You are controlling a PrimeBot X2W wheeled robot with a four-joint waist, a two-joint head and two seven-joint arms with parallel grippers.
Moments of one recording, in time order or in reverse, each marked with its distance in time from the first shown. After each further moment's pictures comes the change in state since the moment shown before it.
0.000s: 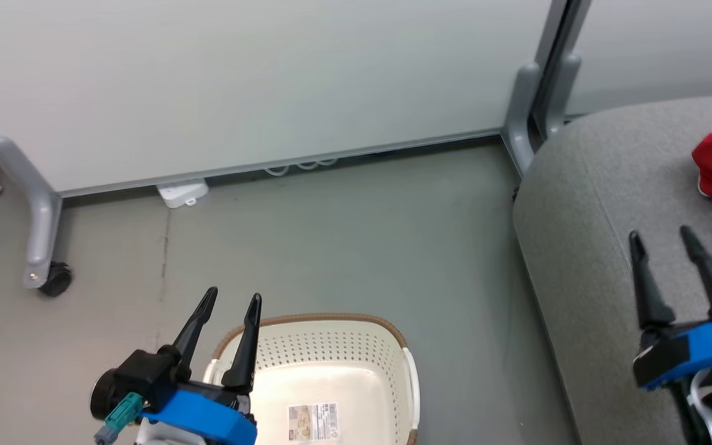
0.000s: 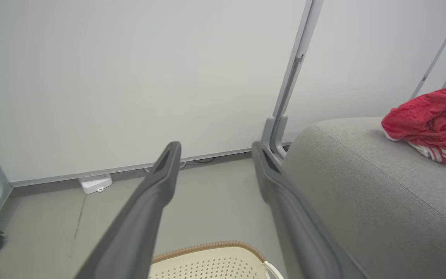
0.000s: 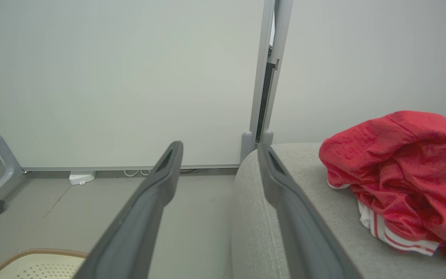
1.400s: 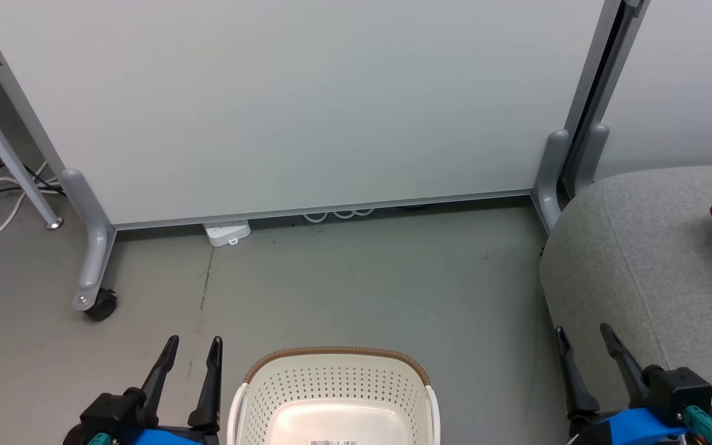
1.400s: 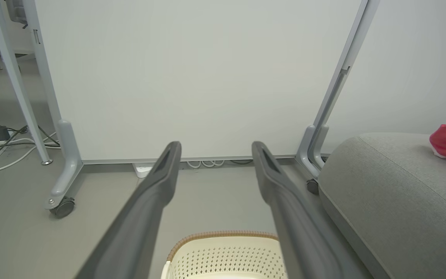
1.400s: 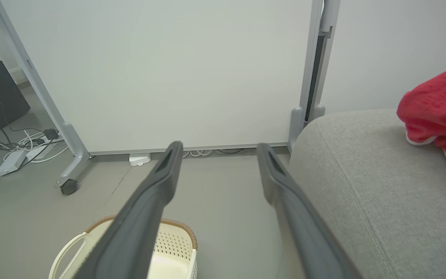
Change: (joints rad) left arm 0.111 0.005 0.106 0.031 -0.005 0.000 0.000; right arm 0.196 0.211 0.045 0.026 -0.095 0.000 -0.052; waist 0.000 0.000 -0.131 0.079
